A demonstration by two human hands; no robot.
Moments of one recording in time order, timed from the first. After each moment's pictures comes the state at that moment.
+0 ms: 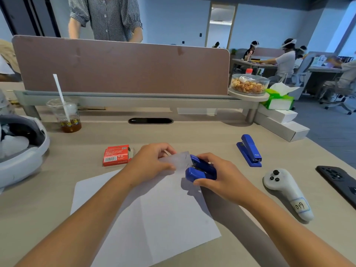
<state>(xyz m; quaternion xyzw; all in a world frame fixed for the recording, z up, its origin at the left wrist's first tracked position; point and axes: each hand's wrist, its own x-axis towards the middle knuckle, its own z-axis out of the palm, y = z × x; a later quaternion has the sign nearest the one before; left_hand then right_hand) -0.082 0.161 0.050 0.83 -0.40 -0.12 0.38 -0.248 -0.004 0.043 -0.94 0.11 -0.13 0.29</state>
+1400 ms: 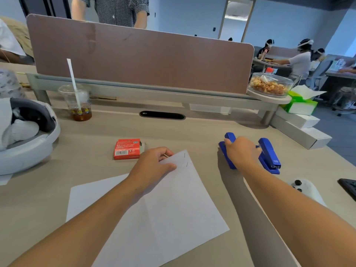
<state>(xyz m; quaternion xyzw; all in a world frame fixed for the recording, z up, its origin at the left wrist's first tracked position) -0.070 0.180 0.013 0.77 -0.27 -0.17 0.56 -0.140 -0.087 0.017 -0.85 0.49 -0.19 0.09</state>
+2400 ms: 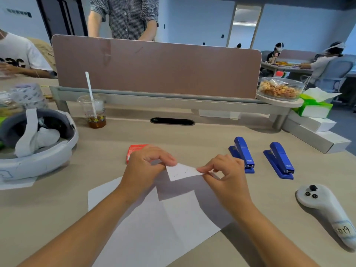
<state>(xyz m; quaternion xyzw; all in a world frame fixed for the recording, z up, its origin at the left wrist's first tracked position) -0.077 0.217 0.031 0.69 -0.35 0.02 0.63 -0.197 0.040 0.021 -0.87 0.08 -0.39 0.28</state>
